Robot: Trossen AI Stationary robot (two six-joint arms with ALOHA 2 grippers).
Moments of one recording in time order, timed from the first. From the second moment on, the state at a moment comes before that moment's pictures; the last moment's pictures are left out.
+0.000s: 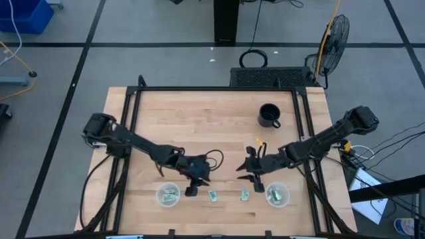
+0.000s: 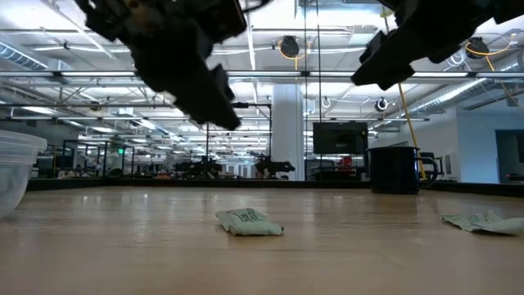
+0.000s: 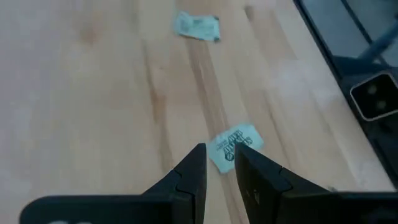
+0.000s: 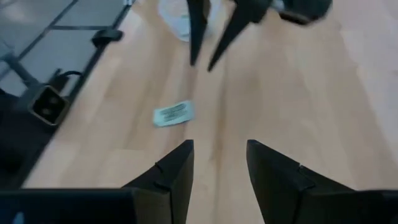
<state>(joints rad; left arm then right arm) -0.29 1.72 0.96 0.00 0.16 -0.19 0.40 1.34 0.68 0.07 0.16 0.24</state>
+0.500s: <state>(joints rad) -0.32 1.94 0.96 0.28 0.24 -0.03 0.46 1.34 0.68 0.07 0.16 0.28</state>
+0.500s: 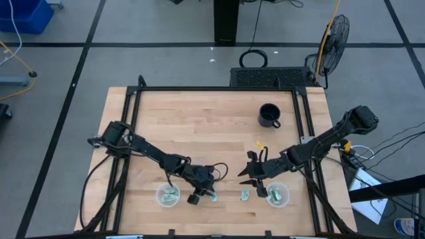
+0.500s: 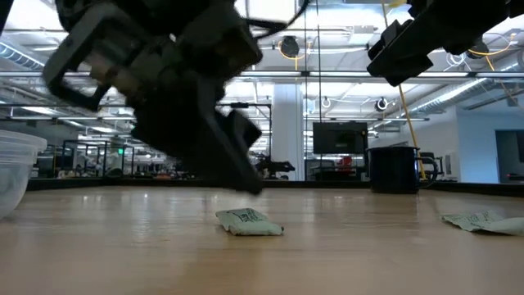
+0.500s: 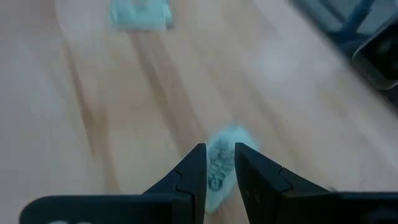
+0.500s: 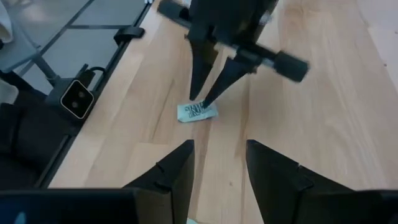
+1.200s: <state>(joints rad) -0.30 1.98 0.96 0.21 -0.05 0.05 0.46 1.34 0.68 0.07 0.16 0.20</state>
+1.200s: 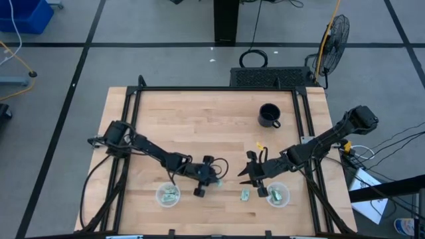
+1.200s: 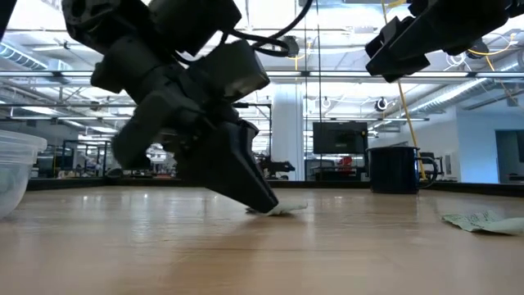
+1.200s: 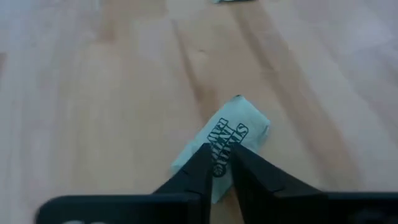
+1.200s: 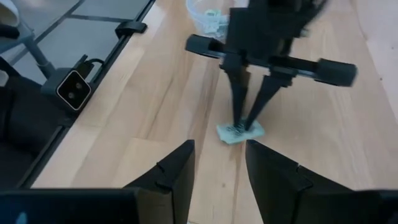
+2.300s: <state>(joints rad) -0.60 1.39 0.96 -0.65 -0.05 -0.51 0.41 1.34 0.67 0.07 0.16 0.15</state>
